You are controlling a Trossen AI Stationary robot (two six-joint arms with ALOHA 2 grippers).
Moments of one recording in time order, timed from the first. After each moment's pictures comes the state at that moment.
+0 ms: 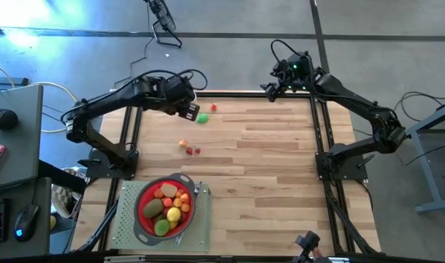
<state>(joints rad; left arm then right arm) 0.28 1.45 1.73 -1.38 -0.35 -0.82 -0.79 1.33 1.18 -0.41 -0.11 -0.06</state>
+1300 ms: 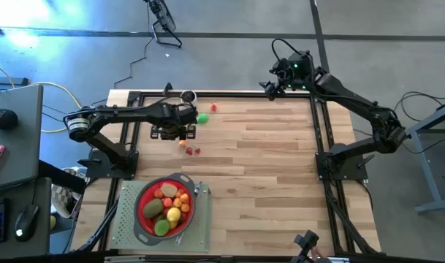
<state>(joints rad) 0.36 1.48 1.07 -1.03 -0.11 -1.22 -0.79 1.33 1.18 -0.36 -0.11 -0.08</state>
